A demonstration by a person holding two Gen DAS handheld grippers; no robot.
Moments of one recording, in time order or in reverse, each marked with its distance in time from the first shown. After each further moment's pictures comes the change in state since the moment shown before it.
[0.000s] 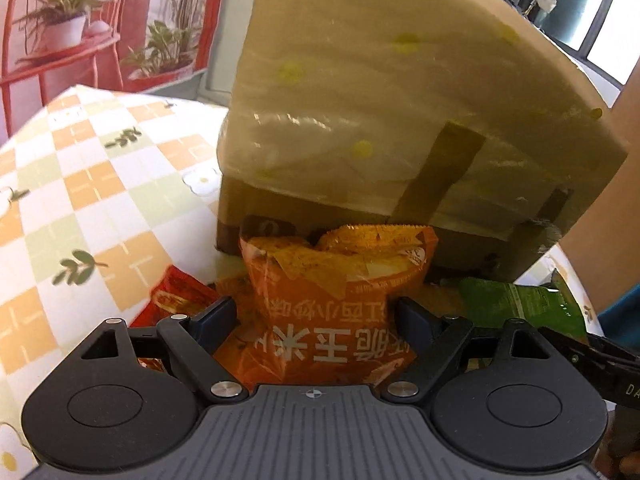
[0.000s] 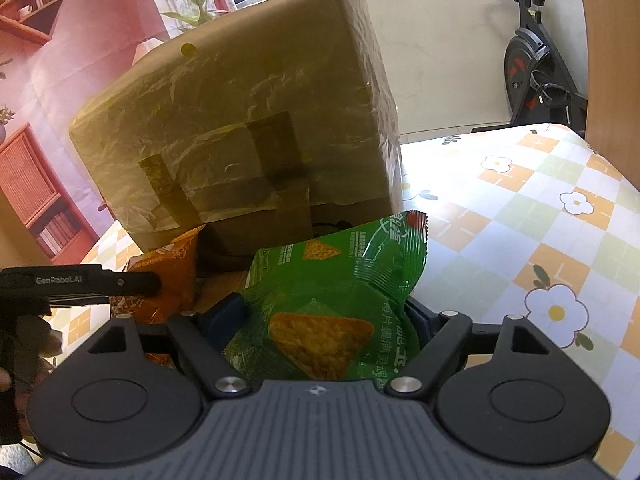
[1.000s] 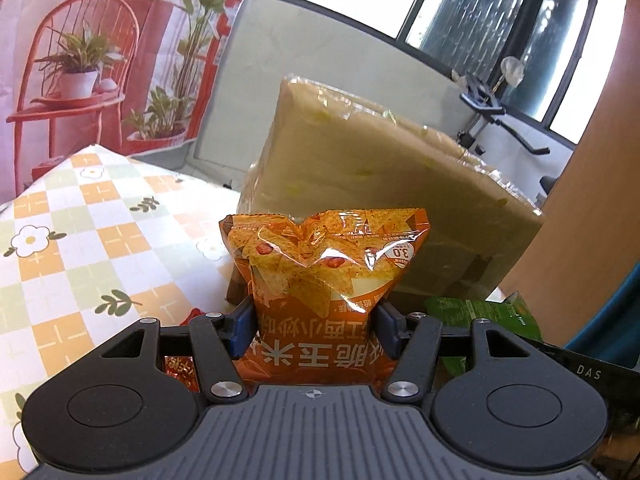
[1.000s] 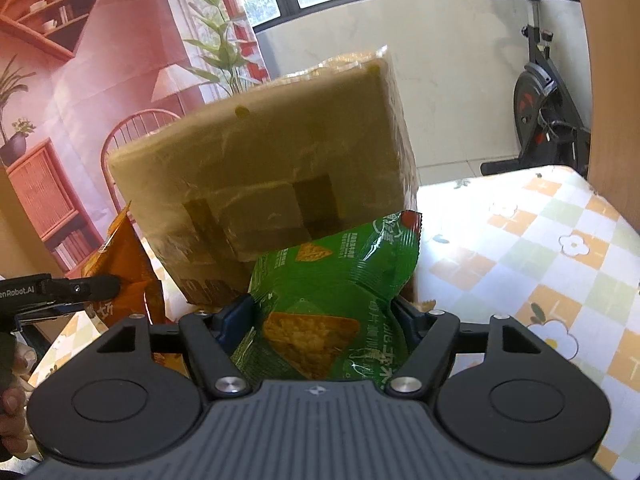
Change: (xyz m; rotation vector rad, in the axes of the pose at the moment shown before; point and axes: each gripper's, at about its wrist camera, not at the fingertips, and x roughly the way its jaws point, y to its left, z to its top) left arm -0.079 0.016 -0.012 -0.025 -0.259 -0.082; right arm -0.035 0.014 0.014 -0.034 -0.100 0.033
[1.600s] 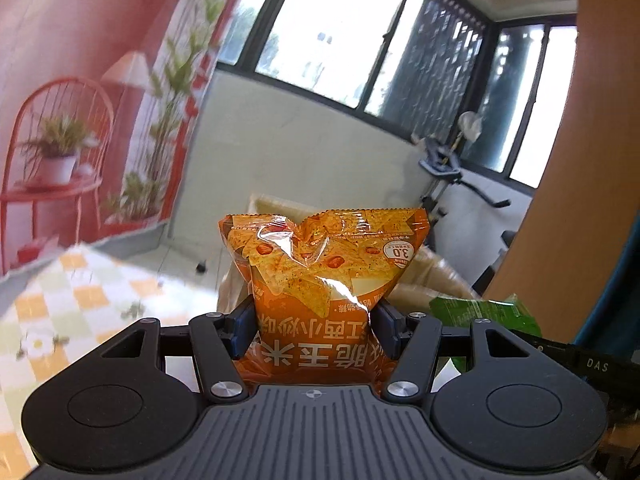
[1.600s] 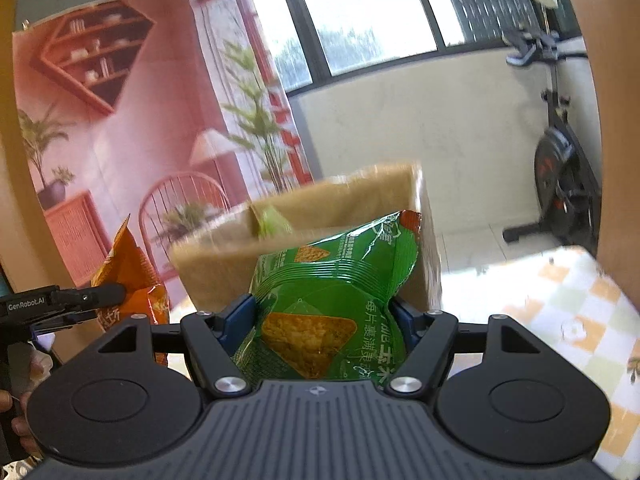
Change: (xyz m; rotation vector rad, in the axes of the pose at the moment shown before) left arm -0.048 -0.026 0.053 0.084 -0.215 -0.079; right arm -0.061 0.020 0.054 -0.034 -0.196 0.089
